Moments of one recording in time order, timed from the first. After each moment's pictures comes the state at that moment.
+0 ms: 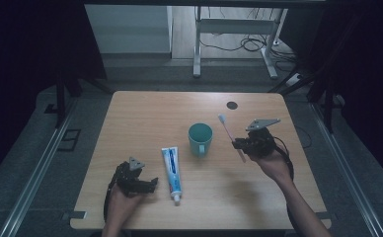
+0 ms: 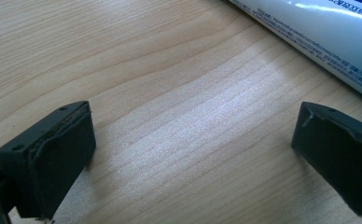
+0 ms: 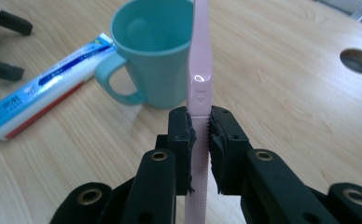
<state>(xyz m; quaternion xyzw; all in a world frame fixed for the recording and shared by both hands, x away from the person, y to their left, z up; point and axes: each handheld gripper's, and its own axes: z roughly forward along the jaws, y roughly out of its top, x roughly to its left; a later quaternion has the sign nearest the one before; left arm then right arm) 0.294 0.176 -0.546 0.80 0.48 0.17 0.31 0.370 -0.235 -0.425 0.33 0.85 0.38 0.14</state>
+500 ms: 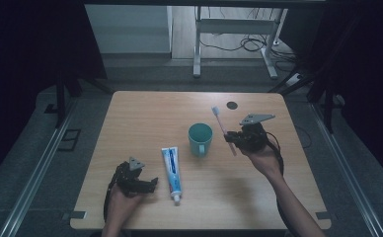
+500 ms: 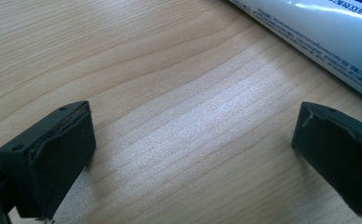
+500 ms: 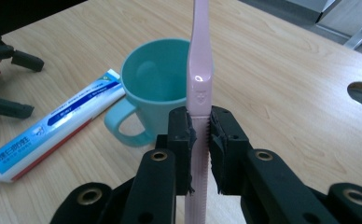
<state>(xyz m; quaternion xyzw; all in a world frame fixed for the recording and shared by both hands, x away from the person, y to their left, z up) 0.293 0.176 -0.546 0.80 0.48 0.17 0.31 0.380 -0.215 -0.419 0.33 0.83 0.42 0.14</state>
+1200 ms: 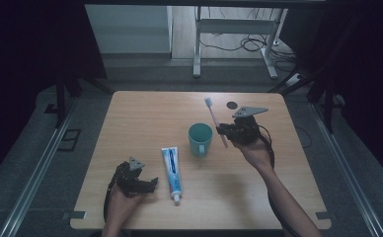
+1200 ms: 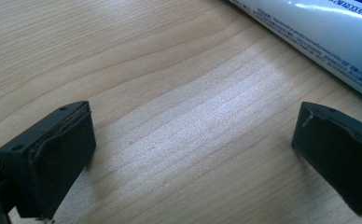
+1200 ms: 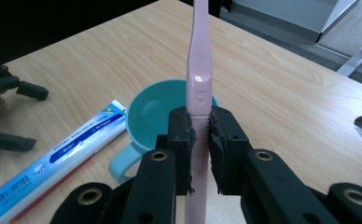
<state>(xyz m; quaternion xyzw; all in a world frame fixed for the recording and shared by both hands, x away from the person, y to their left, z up) 0.294 0.176 -0.546 0.80 0.48 0.17 0.31 0.395 -0.193 -0.408 0.32 0.82 0.45 0.15</state>
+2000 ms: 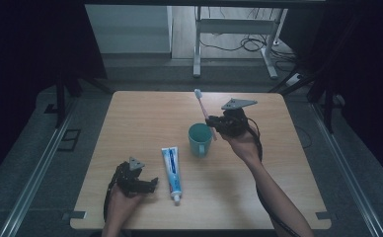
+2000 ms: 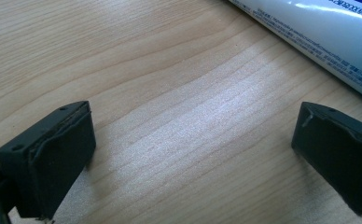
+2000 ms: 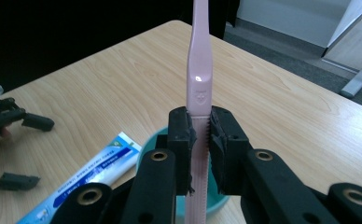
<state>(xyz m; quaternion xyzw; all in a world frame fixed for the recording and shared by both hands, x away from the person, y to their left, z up) 0.293 0.176 -0.546 0.80 0.48 0.17 0.31 0.411 -0.161 -0.399 0.31 0.81 0.47 0.15</state>
